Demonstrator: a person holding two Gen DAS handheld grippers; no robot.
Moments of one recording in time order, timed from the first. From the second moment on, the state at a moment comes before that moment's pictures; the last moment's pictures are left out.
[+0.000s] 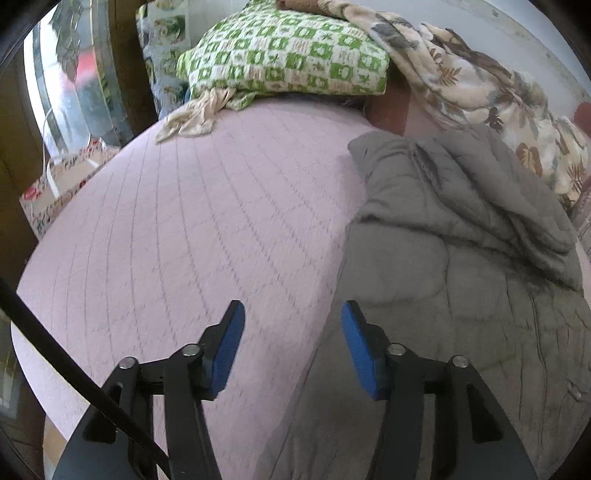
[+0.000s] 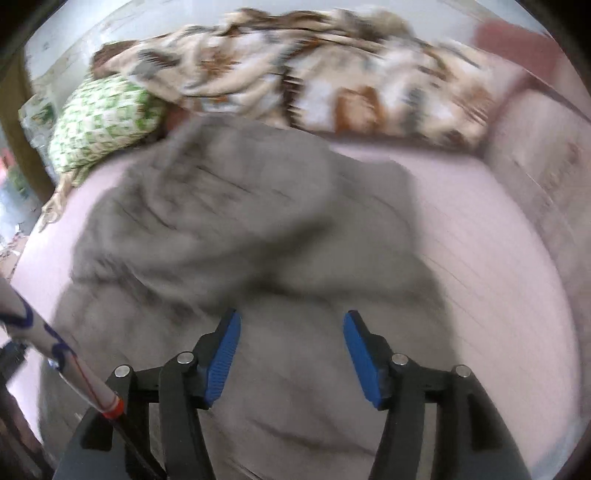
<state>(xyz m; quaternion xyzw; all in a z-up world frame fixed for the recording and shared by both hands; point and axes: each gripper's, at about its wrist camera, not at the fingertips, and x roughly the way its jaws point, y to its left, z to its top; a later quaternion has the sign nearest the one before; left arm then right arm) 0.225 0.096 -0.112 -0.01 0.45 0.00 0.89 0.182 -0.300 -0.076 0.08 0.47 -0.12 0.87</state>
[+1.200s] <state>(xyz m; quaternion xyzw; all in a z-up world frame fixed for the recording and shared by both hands) 0.103 0.148 -0.157 -0.25 0.53 -0.19 0.78 -0.036 -0.395 -0.168 0.41 0.48 -0.03 0.78</state>
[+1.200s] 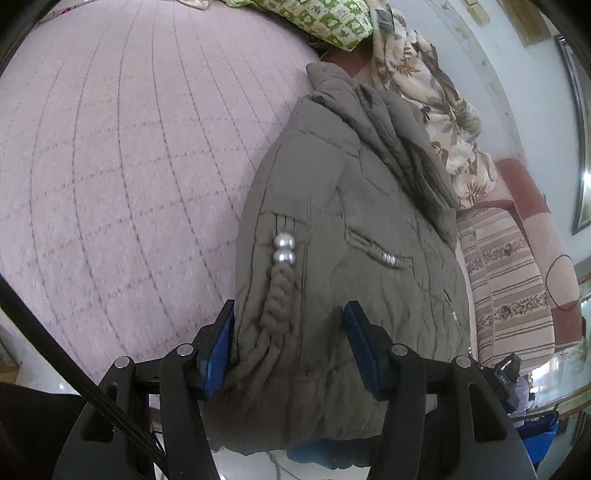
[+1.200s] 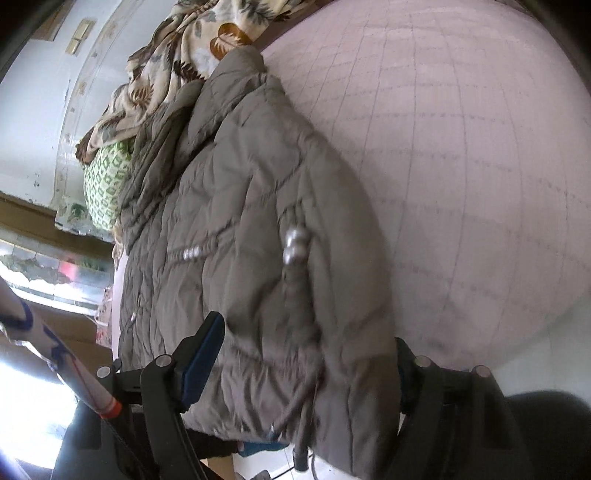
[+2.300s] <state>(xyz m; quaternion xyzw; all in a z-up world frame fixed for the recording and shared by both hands) 0.076 0.101 -0.105 -0.19 0.53 -0.18 0.81 -0.043 -0.354 -0.128 0.33 0.48 -0.01 0.81</state>
